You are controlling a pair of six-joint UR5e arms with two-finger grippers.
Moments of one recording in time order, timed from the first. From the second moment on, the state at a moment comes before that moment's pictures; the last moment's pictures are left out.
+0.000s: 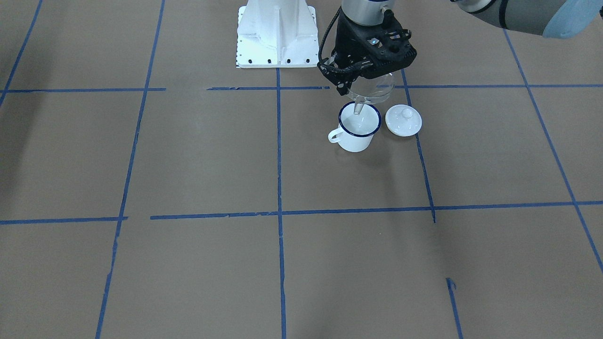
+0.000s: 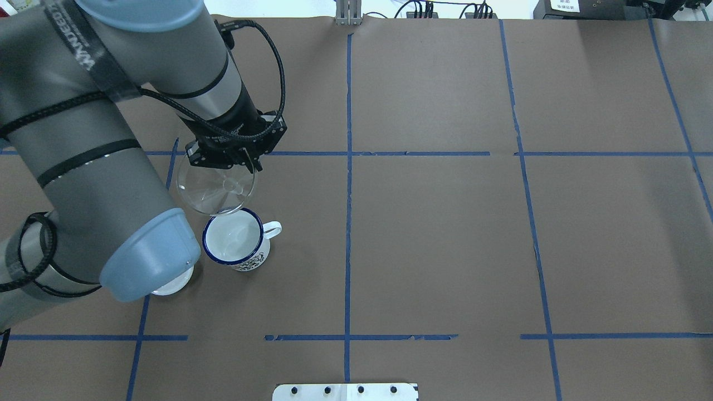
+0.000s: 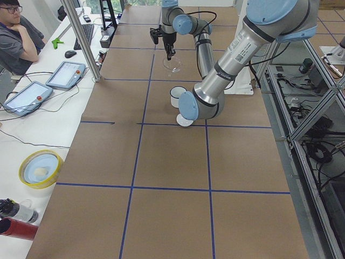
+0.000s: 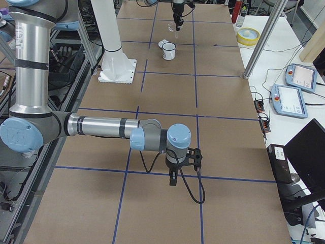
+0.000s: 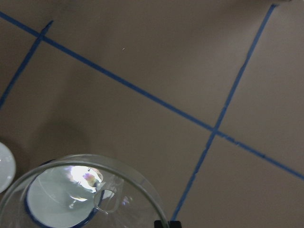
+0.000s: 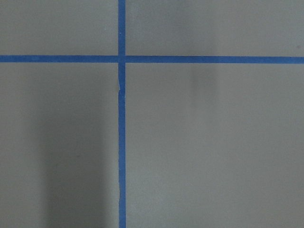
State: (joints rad) left arm -0.71 -2.37 -2.00 -1.02 -2.06 -1.41; right arm 1.57 -1.68 1.66 -1.57 2.29 0.01
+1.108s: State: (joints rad) left arm -0.59 -2.23 -1.81 -1.28 -2.05 -1.32; right arm 1.57 -1.68 1.66 -1.57 2.29 0.01
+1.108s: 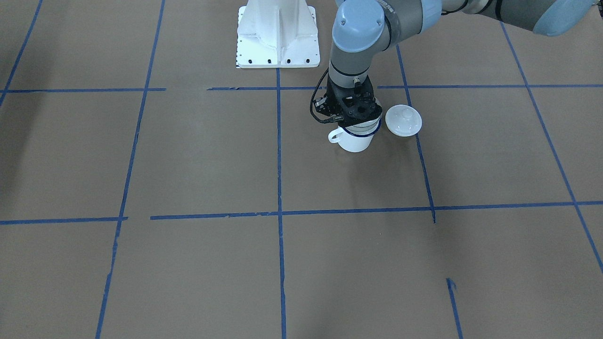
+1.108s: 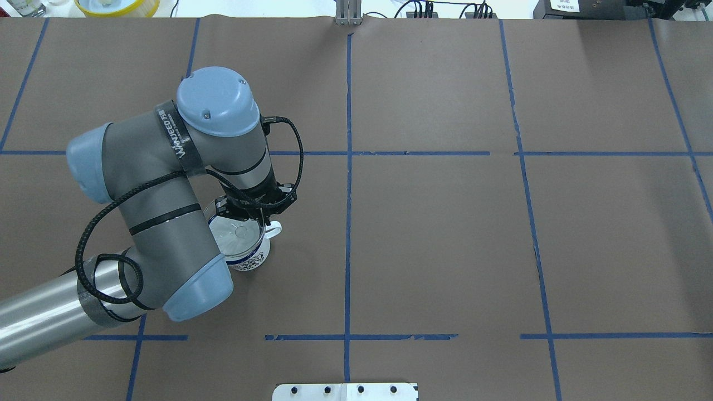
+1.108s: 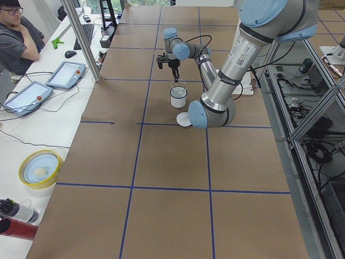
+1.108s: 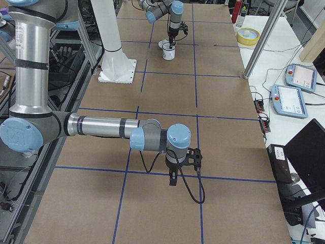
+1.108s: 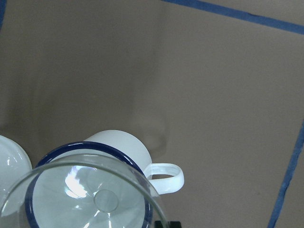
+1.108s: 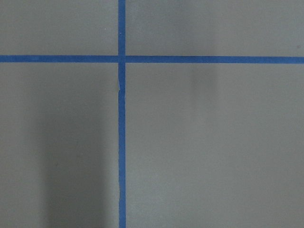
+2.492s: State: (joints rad) left arm -0.58 -2.21 -1.84 -1.30 -2.05 -1.31; right arm 1.57 -1.68 1.66 -1.57 2.29 0.01
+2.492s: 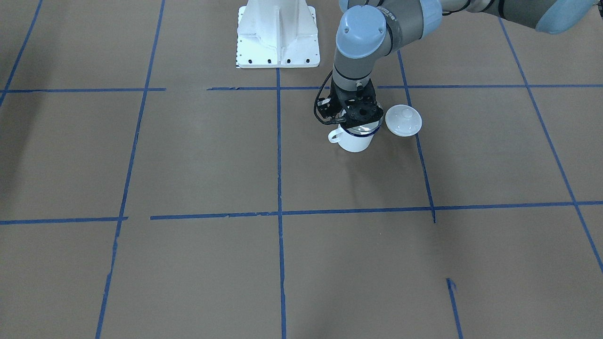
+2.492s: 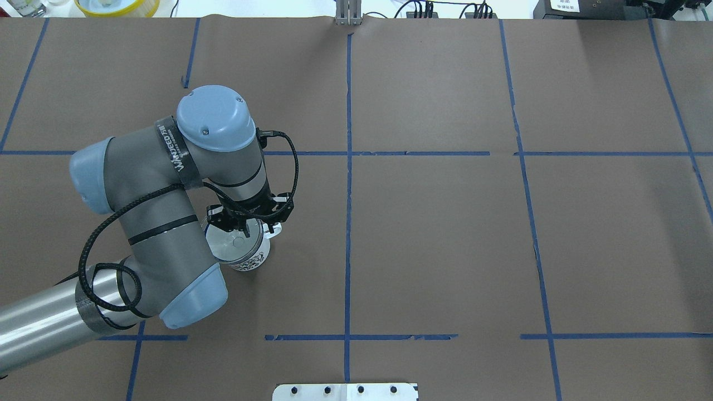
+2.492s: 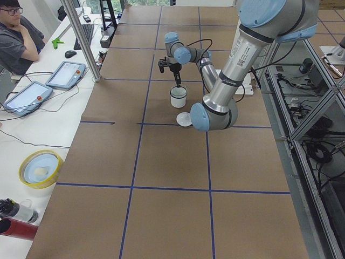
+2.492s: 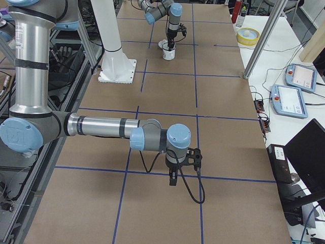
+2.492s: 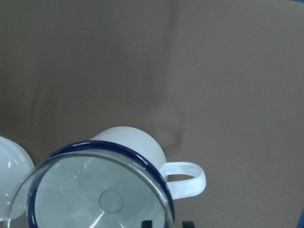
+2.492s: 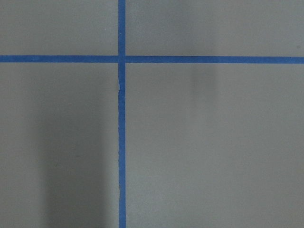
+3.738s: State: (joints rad) left arm -1.37 -1.64 -1.91 -1.51 -2.23 -0.11; right arm 1.57 -1.68 1.66 -1.57 2.29 0.01
